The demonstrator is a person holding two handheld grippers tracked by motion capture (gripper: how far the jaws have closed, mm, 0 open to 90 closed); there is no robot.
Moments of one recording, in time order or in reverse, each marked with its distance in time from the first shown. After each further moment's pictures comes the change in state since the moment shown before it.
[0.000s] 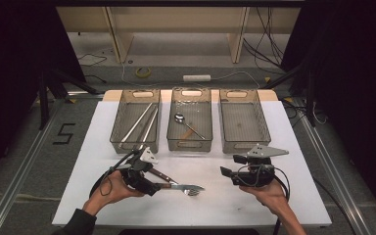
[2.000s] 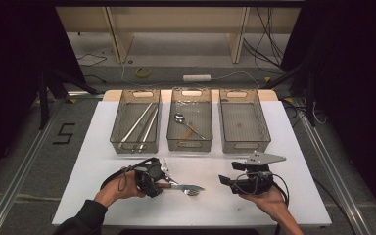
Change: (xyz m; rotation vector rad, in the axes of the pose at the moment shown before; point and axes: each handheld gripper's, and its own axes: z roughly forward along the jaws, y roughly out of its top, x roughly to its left) left arm -0.006 0.007 0.044 0.240 -0.031 0.272; right arm 0.009 -0.012 0.001 0.039 0.024 -0.021
